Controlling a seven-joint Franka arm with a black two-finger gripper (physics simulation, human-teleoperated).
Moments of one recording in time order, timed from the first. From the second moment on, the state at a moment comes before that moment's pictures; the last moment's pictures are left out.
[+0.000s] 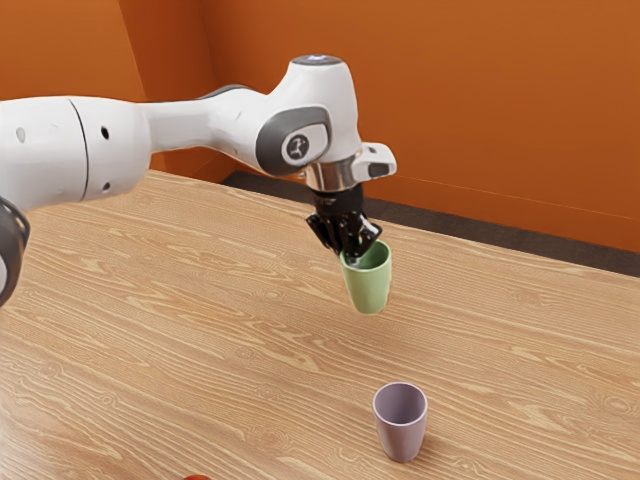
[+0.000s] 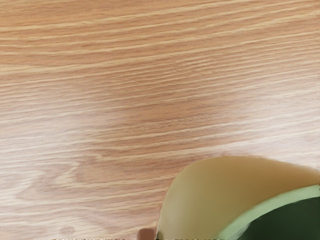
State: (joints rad) arm -0.02 0.43 -0.36 -1.49 0.09 1.90 -0.24
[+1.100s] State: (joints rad) arm 0.00 0.28 -0.66 -1.70 0.22 1.90 -0.58
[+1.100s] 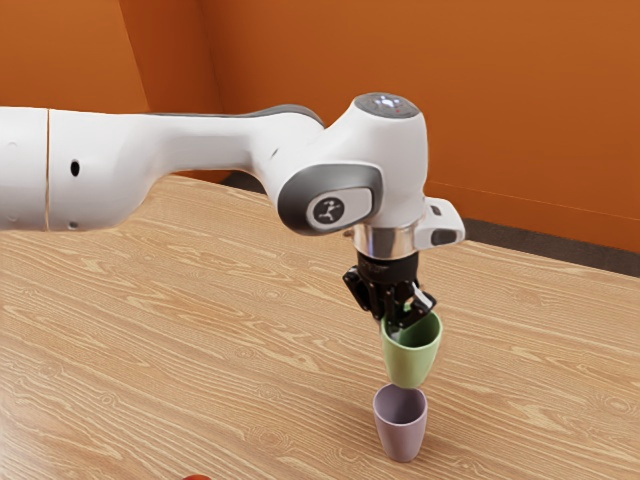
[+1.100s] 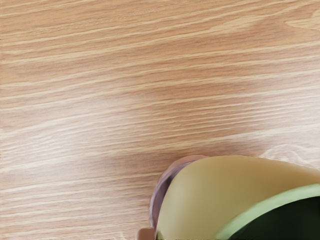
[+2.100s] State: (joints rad) arm 0.01 0.24 -0.64 -1.90 0.18 2.09 -0.66
